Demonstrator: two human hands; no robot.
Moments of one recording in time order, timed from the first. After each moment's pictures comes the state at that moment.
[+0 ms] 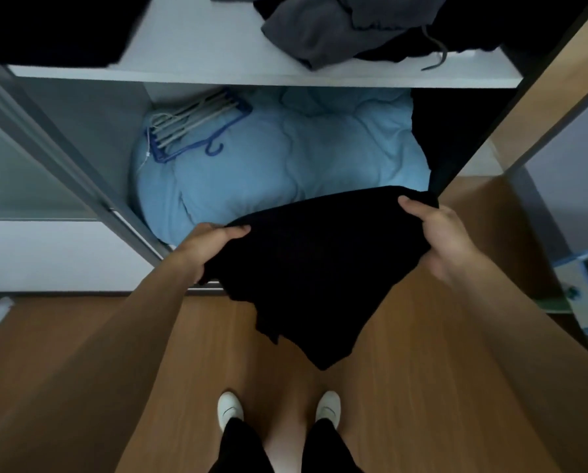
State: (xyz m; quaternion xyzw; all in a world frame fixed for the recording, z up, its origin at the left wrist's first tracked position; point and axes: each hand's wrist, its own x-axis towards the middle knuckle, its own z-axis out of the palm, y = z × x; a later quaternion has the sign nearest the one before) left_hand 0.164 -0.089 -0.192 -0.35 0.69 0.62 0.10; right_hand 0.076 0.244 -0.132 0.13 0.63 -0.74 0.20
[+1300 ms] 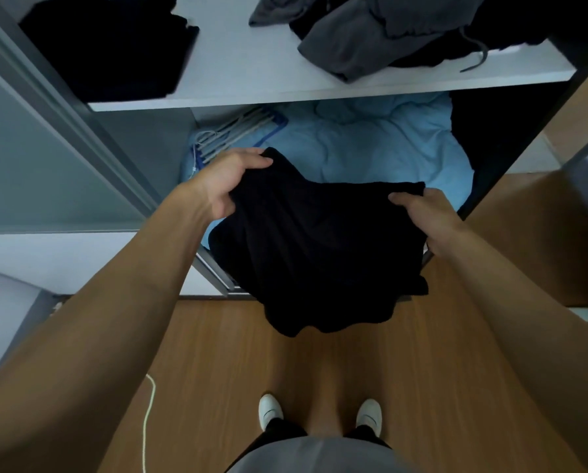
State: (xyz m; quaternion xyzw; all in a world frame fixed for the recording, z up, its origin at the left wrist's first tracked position) left_hand 0.128 -0.112 -0.063 -0.24 0.65 0.72 0.07; right_hand 0.044 0.183 -0.145 0.06 0.77 -0.60 0.21
